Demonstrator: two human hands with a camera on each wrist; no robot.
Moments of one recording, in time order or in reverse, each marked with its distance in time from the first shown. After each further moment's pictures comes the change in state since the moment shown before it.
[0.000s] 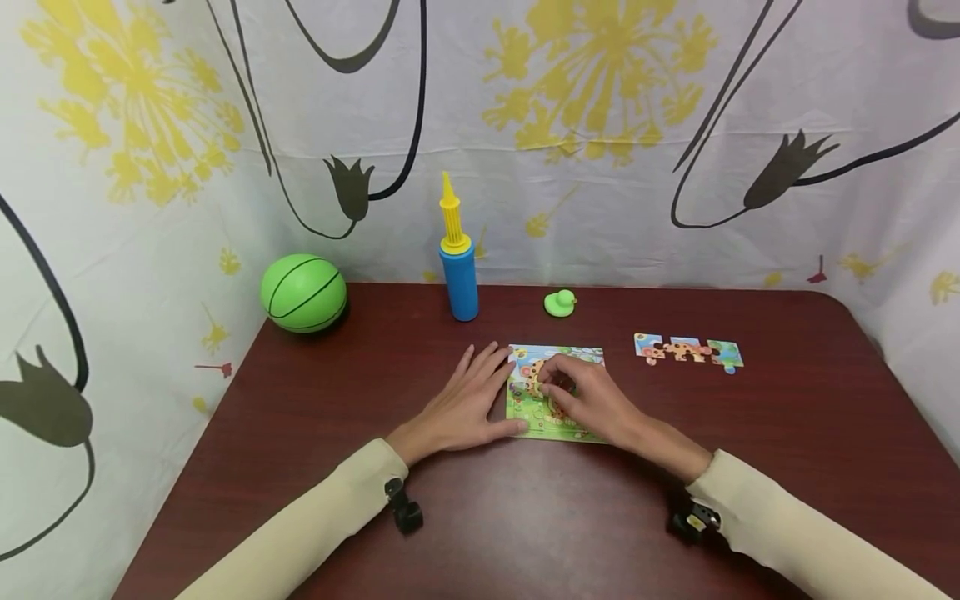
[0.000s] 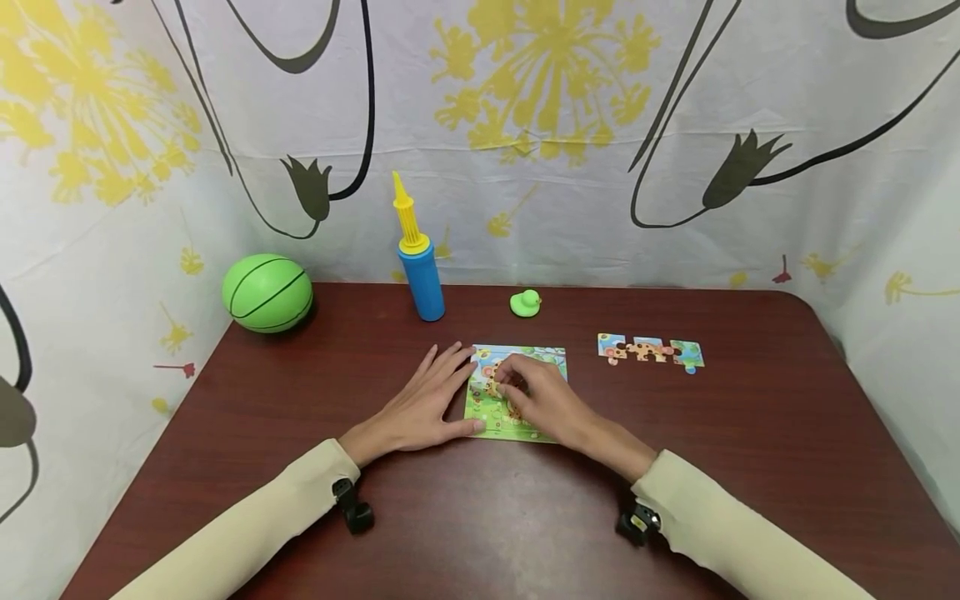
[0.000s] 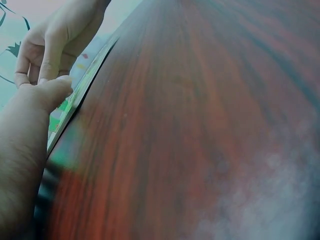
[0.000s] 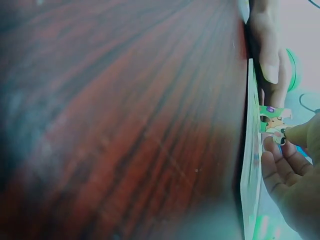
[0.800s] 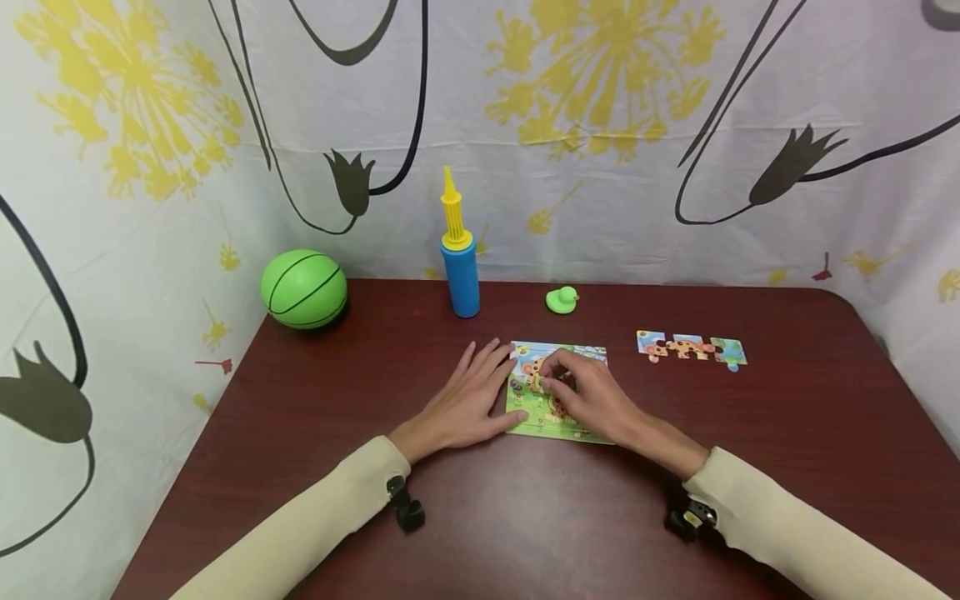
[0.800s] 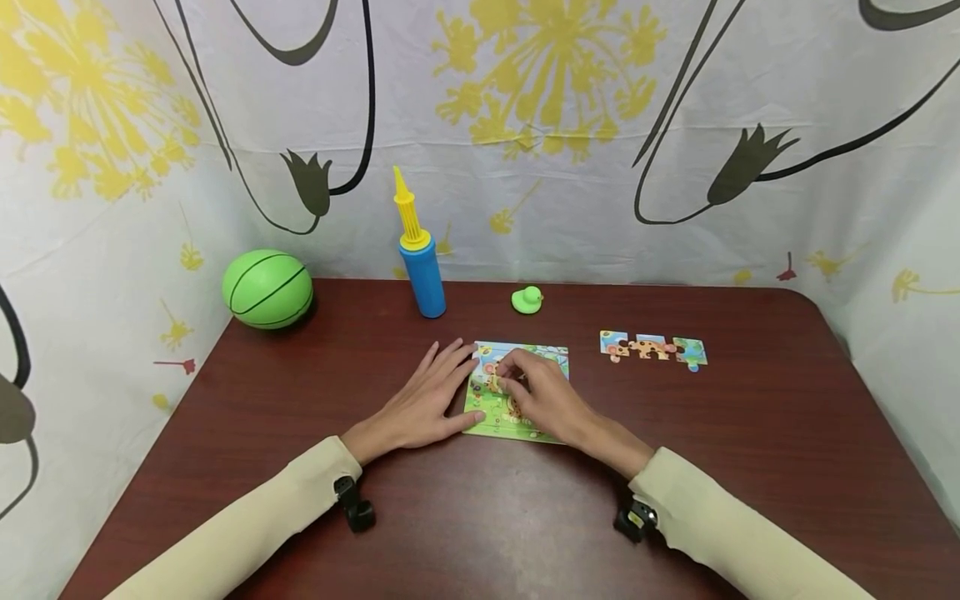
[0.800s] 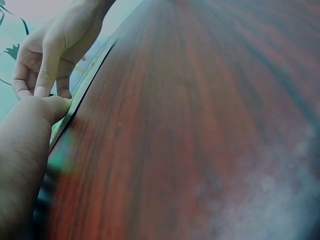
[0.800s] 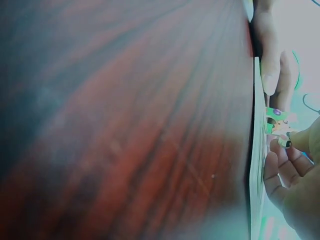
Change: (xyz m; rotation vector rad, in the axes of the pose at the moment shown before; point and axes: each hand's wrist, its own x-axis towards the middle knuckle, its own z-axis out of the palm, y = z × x) left_hand 0.000 0.000 0.003 0.010 0.017 0.005; right_hand 0.002 0.001 0.004 -0.015 0.008 0.072
